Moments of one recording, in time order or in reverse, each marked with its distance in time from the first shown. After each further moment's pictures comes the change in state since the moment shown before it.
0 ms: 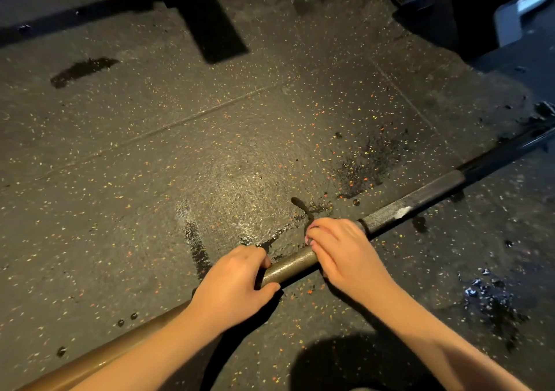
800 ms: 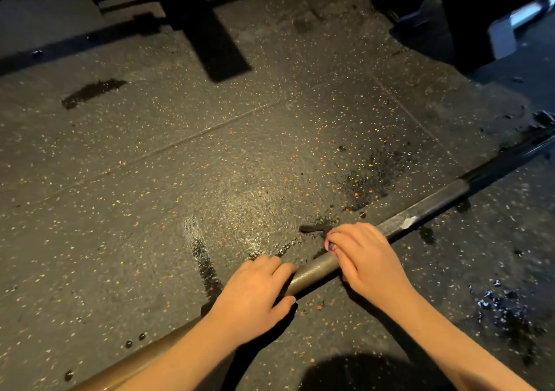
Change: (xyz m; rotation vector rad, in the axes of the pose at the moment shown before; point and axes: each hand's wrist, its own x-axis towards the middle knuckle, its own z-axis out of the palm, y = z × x) left_hand 0.014 -0.007 0.012 0.207 -0.023 0.254; right_hand 0.004 0.024 -0.008 -0.087 0.104 -0.023
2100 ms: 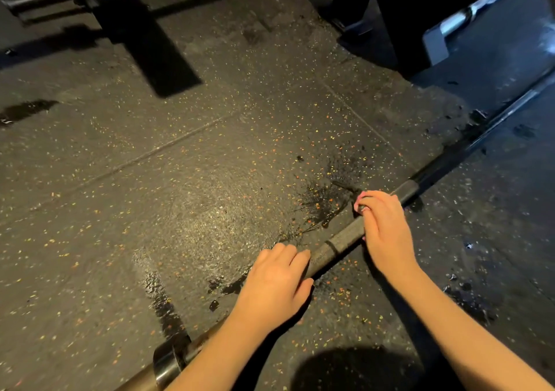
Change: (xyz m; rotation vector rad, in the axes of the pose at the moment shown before) left_hand 0.080 0.037 0.031 0.079 0.255 0.125; right_hand 0.006 0.078 -0.038 -0.012 0.223 0.424
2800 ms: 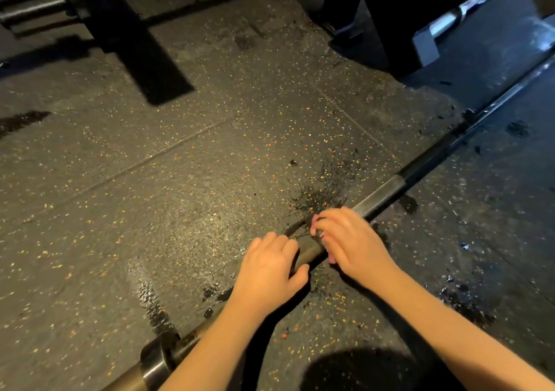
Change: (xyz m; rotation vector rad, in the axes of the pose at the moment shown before) left_hand 0.028 -0.007 -0.004 0.043 0.039 -0.084; right_hand -0.002 -0.018 0.013 -0.028 -0.259 -0.418
